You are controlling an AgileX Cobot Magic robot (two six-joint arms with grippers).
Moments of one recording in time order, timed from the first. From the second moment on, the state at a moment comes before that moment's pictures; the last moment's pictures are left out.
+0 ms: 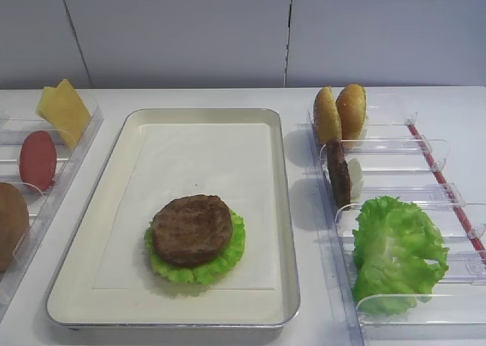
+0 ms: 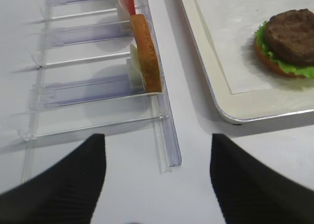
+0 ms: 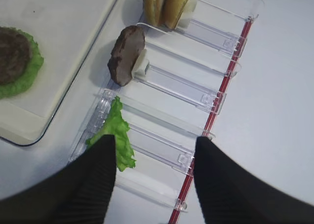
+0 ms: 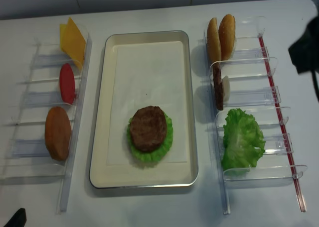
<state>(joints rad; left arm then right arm) -0.15 -0.02 -0.48 0.05 1.19 -0.05 0.28 0.99 -1.19 0.09 1.26 -0.15</state>
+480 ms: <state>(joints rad) -0.15 -0.02 -0.48 0.05 1.19 -0.05 0.28 0.64 -0.97 0.07 1.26 -0.12</state>
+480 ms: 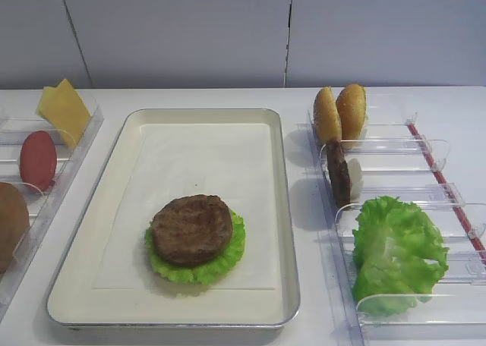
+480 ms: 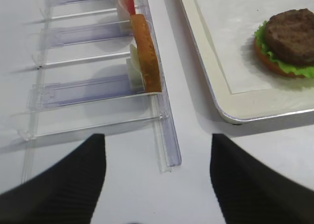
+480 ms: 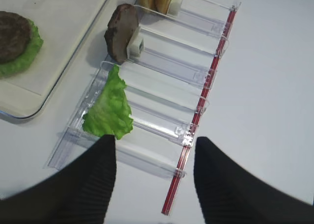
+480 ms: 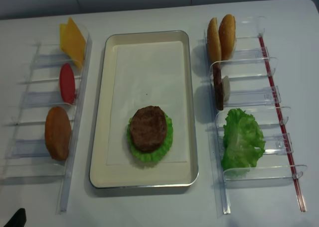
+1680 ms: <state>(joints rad) -0.15 -0.02 -0.48 0.05 1.19 -0.05 0.28 -0.02 -0.52 0.03 1.23 -0.05</state>
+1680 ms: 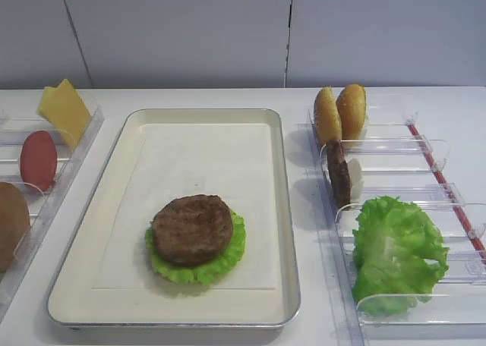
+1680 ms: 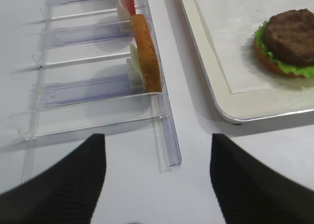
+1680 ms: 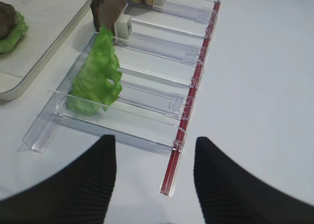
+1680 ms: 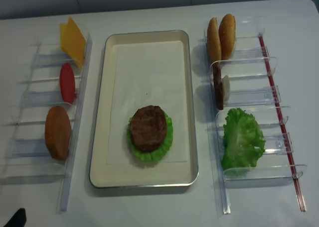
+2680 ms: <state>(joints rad) -0.15 -0.02 -0.48 0.05 1.19 -0.05 0.28 -0.02 -0.48 -0.01 1.13 -0.02</state>
